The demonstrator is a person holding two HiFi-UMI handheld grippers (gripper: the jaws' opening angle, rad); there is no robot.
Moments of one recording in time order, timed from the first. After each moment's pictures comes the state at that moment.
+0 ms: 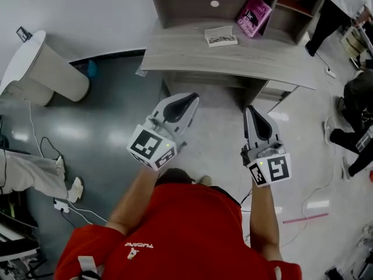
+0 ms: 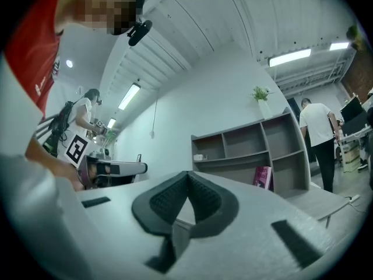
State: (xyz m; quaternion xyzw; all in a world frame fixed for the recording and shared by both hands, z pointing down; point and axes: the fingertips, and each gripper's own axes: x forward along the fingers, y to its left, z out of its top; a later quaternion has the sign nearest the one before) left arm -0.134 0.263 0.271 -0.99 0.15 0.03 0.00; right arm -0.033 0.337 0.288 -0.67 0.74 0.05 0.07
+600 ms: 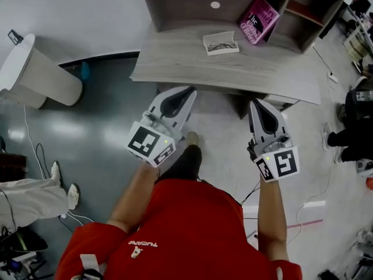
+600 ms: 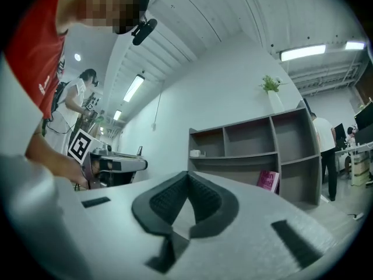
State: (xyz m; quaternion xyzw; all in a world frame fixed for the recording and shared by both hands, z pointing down) left arm -0.079 0.159 0.280 -0.98 0.17 0.04 0.01; right arm 0.033 0.236 0.291 -0.65 0.76 0.06 0.02
